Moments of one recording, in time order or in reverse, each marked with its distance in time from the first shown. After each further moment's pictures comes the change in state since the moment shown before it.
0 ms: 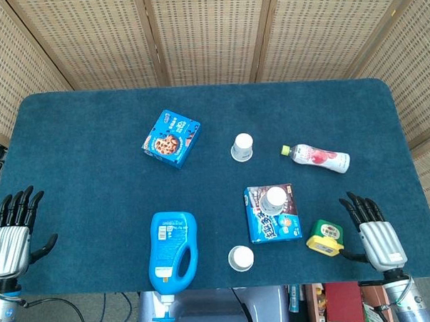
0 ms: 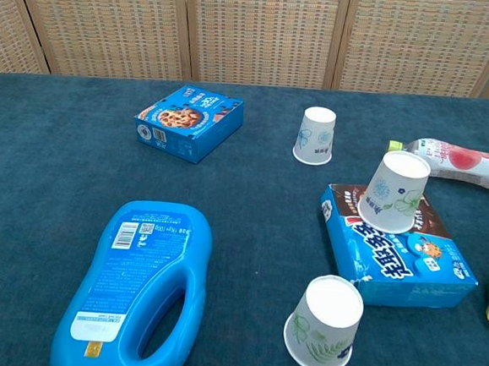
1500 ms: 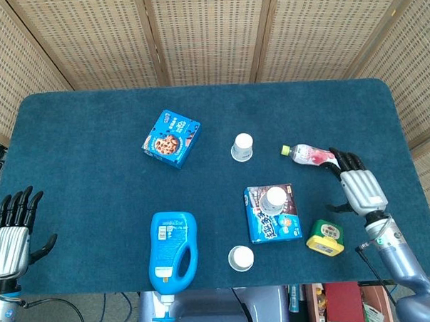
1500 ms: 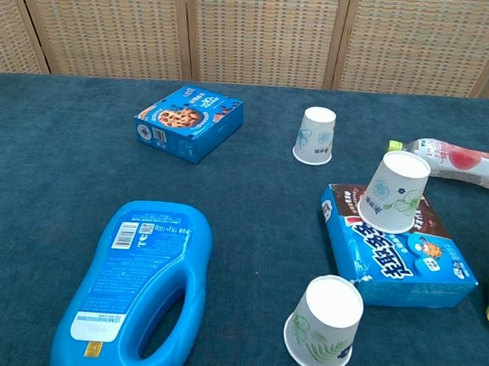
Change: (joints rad) left arm 0.003 0.001 0.000 -0.005 0.002 0.004 0.009; right arm 0.298 0.087 0.235 -0.037 0.335 -0.365 -0.104
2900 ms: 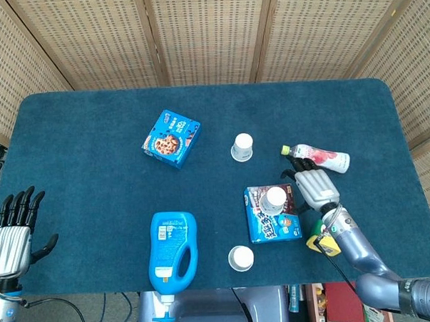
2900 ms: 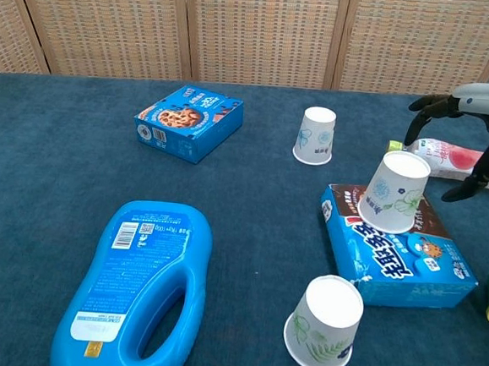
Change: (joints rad) left arm -0.005 -0.004 0.001 0.006 -0.004 -0.010 -0.005; right arm 0.250 -0.109 -0.050 -0.067 0.332 -0.079 -0.248
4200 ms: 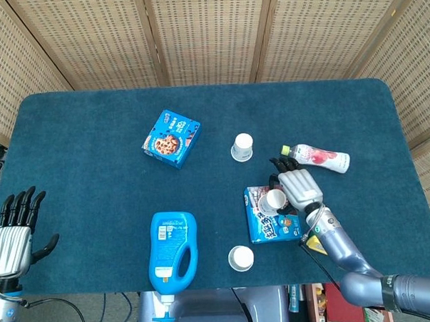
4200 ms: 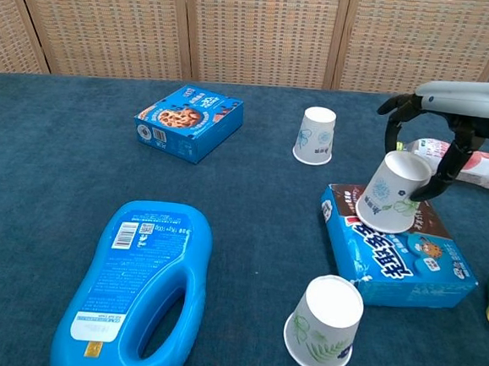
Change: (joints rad) left arm 0.000 0.001 0.002 -0.001 0.005 0.002 -0.008; right arm 0.085 -0.053 -0.019 -0.025 0.061 0.054 -0.080
